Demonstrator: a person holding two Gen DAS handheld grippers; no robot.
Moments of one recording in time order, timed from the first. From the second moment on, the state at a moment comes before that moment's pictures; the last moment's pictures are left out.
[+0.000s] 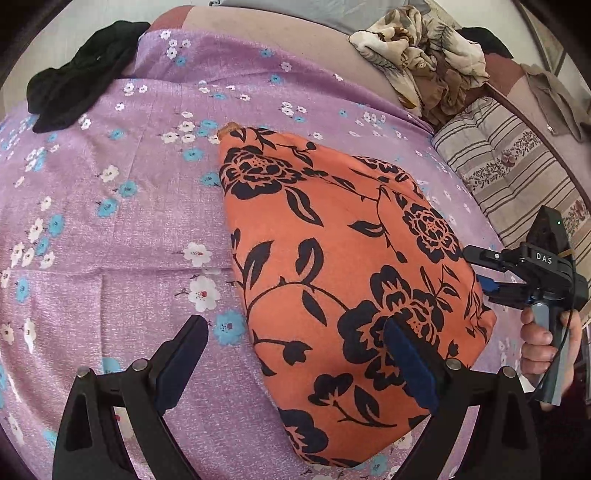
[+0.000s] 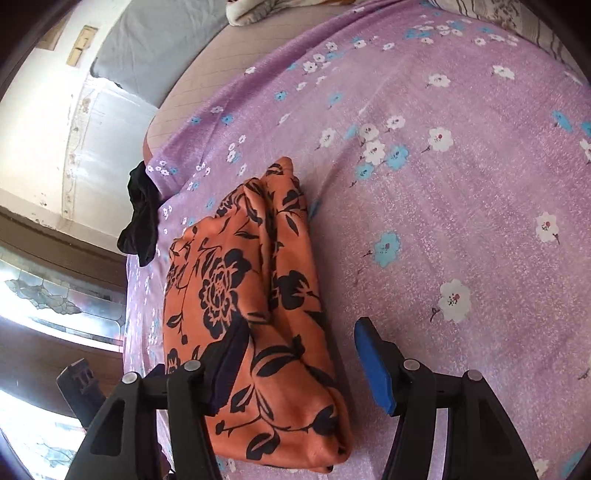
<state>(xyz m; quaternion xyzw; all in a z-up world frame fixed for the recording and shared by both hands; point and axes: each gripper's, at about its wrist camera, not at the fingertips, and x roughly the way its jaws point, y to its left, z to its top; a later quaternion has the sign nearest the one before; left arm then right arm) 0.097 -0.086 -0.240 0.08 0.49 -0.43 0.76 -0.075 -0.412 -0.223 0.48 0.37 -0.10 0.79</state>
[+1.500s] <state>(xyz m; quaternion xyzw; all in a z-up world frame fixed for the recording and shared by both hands) 0.064 -0.102 -0.217 0.13 0.45 -0.42 0.78 -0.010 -0.311 -0.187 0.29 0.35 -0.10 0.89</state>
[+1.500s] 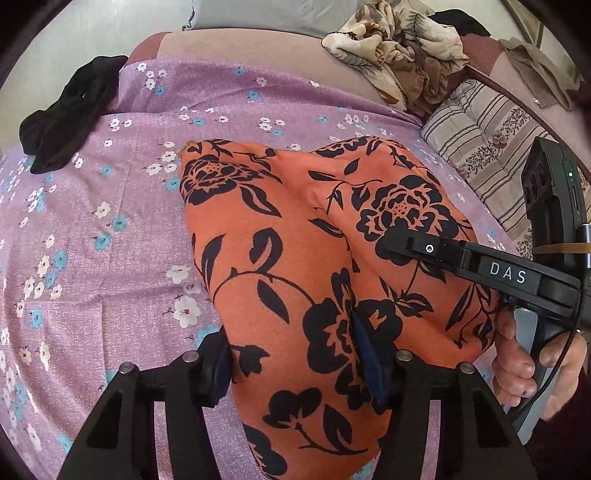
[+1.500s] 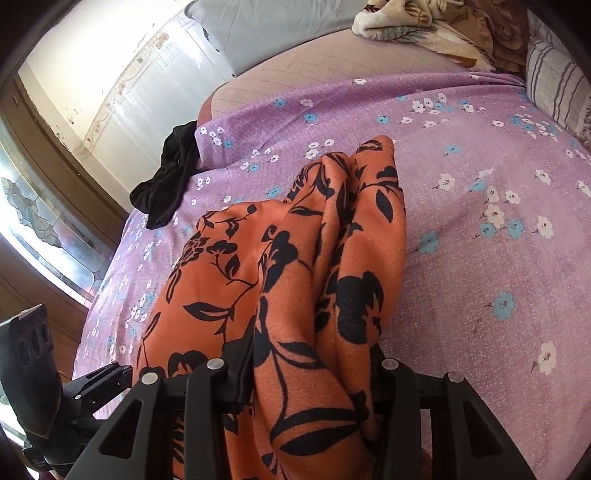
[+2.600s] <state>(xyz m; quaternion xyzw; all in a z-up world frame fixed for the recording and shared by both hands) 0.032 -0.014 -0.180 0.12 0.40 -0.34 0.84 -0.009 -0.220 -0.161 0.27 0.32 -0.03 0.91</state>
